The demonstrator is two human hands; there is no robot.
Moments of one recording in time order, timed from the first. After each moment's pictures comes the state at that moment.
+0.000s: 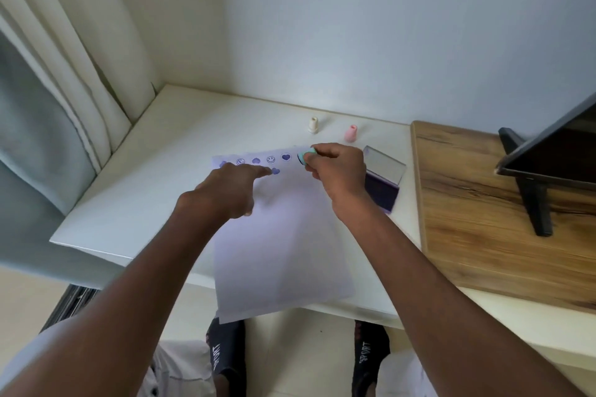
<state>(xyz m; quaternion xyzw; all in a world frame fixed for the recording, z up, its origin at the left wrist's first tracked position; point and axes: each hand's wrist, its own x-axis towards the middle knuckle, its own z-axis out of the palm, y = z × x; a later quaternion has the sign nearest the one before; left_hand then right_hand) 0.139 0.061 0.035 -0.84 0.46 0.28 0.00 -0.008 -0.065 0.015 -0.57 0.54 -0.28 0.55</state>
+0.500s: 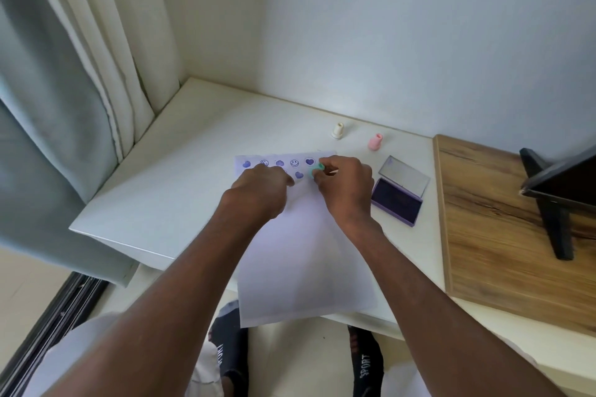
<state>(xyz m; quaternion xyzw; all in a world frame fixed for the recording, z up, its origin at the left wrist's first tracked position) 0.136 0.061 0.031 -0.85 0.45 0.27 -0.05 0.017 -0.044 -0.011 -0.80 0.49 -0.25 0.25</state>
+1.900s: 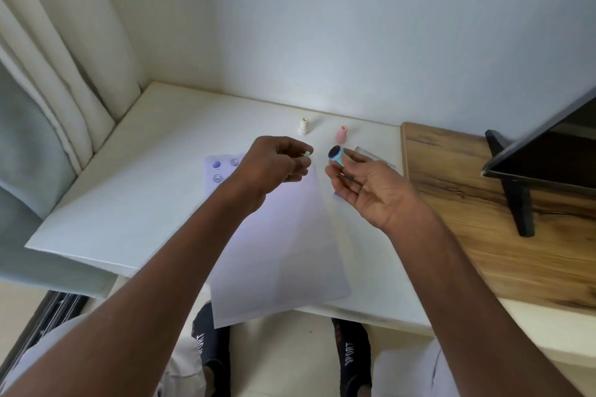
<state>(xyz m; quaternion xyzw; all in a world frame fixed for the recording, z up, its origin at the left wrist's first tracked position) 0.091 0.011 0.052 -0.69 0.29 0.45 -0.49 -0.080 -0.077 0.050 -0.29 0.49 -0.26 0.78</state>
